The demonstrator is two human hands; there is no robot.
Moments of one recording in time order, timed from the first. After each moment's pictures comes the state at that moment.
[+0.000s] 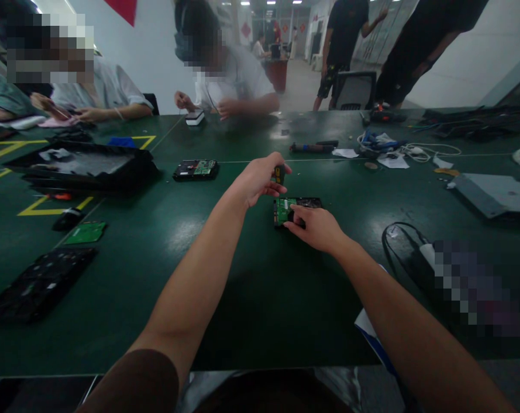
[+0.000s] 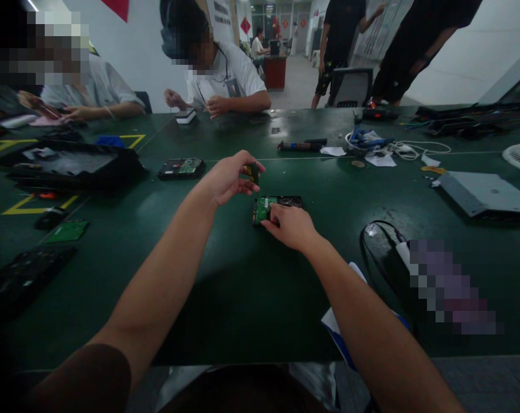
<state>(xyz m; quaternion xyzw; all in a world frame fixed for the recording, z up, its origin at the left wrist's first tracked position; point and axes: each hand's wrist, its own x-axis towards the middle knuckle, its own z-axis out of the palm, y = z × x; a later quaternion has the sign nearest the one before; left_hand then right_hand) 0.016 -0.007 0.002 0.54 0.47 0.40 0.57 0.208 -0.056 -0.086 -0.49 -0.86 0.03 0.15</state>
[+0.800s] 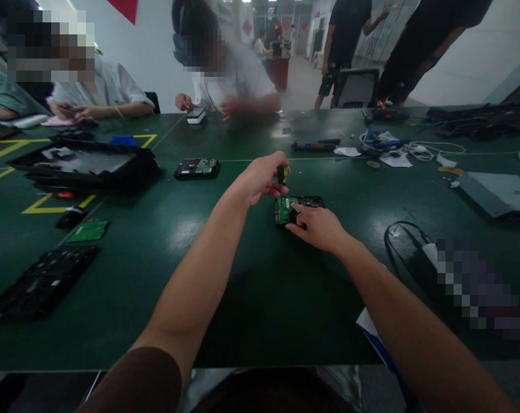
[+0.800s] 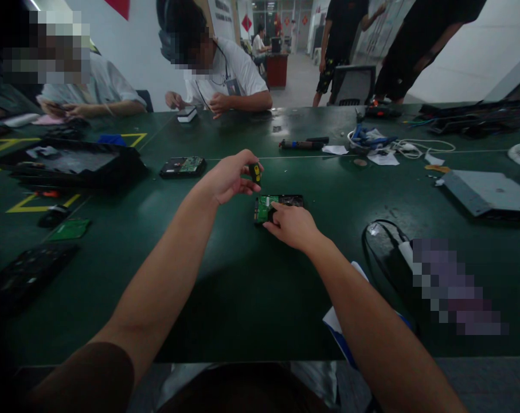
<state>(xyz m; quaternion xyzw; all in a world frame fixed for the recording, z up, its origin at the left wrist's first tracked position) 0.017 -0.007 0.002 0.53 0.48 0.39 0.58 0.207 -0.059 -0.080 -0.46 -0.88 -0.03 0.07</state>
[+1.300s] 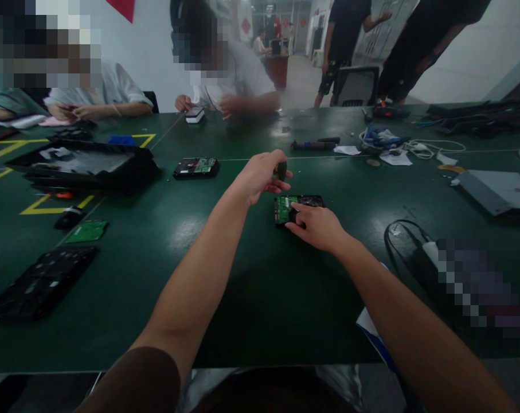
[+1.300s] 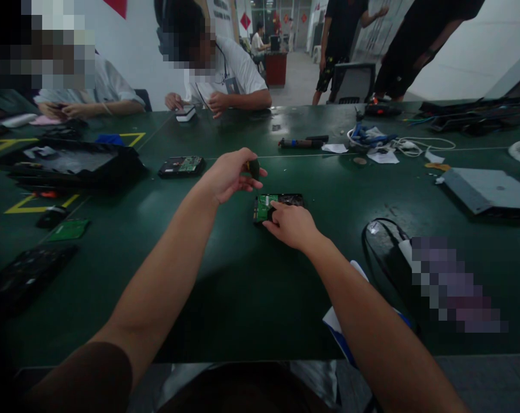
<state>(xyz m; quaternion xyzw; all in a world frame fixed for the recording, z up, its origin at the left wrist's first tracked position) 0.019 -0.008 0.002 0.55 0.48 0.41 0.55 0.207 -0.058 -0.082 -0.47 -0.88 -0.01 0.09</state>
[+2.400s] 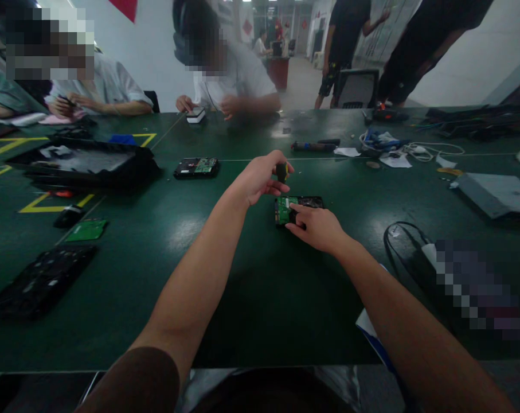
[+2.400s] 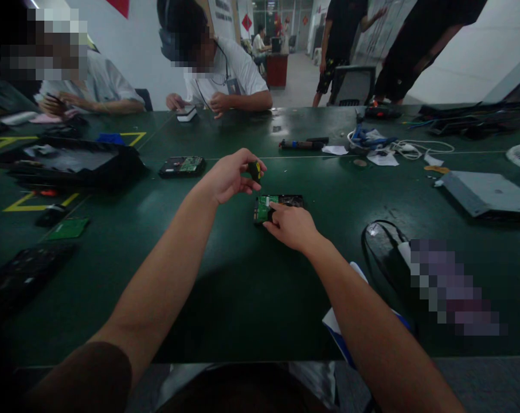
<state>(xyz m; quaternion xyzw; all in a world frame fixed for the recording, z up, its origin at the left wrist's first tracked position) 0.016 -0.008 0.003 0.55 0.47 0.39 0.57 0.207 -0.058 -0.082 -0.46 -0.88 -0.01 0.10</state>
